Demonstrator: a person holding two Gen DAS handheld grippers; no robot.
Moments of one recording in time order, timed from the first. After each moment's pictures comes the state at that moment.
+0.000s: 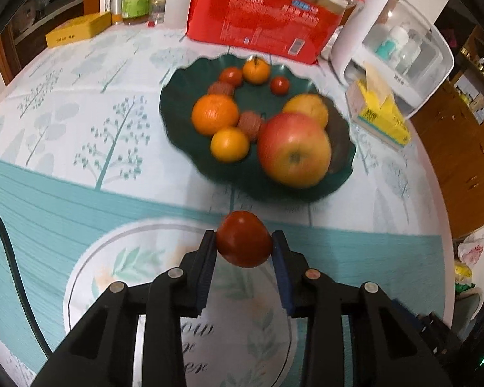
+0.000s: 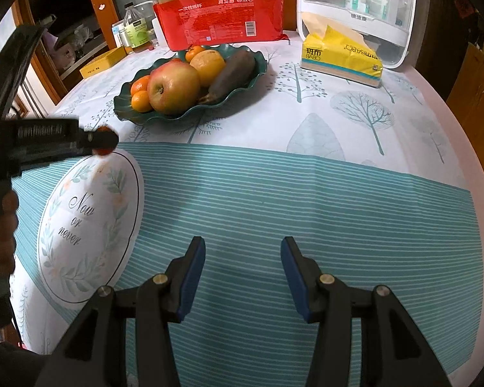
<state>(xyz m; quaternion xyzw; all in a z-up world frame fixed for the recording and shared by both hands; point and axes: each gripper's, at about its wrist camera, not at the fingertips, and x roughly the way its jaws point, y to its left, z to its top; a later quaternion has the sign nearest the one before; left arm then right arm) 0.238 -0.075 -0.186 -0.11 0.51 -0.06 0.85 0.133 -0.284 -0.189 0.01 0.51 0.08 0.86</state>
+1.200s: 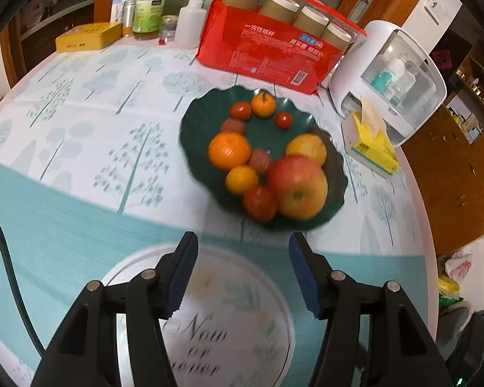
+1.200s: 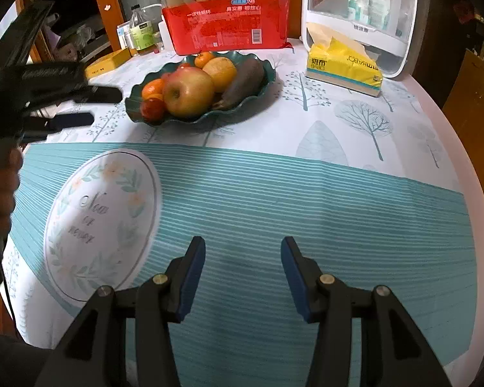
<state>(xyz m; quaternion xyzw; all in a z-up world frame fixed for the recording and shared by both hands) 0.229 -0.038 -0.161 -0.15 0.49 -0.07 0.86 0.118 -0.267 -0.175 0.00 0.49 0.08 0.87</state>
